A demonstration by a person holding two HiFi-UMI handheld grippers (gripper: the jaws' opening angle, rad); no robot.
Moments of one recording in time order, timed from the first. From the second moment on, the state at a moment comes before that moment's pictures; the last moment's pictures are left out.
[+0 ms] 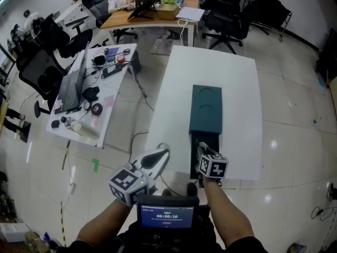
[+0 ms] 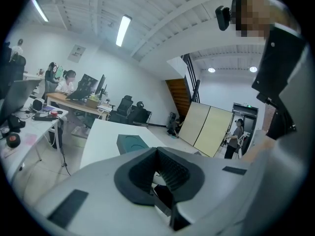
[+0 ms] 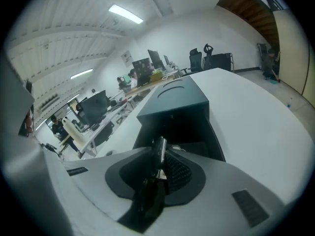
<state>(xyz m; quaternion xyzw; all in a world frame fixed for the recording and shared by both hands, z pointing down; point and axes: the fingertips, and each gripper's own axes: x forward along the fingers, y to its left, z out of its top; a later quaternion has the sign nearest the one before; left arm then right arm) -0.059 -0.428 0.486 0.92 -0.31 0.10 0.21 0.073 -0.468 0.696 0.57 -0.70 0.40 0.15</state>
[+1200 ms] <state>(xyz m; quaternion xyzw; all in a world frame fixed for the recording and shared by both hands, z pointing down) -0.095 -0.385 0.426 0.94 -0.30 0.03 0.18 0.082 -0.408 0.493 0.57 -0.79 0.24 0.00</state>
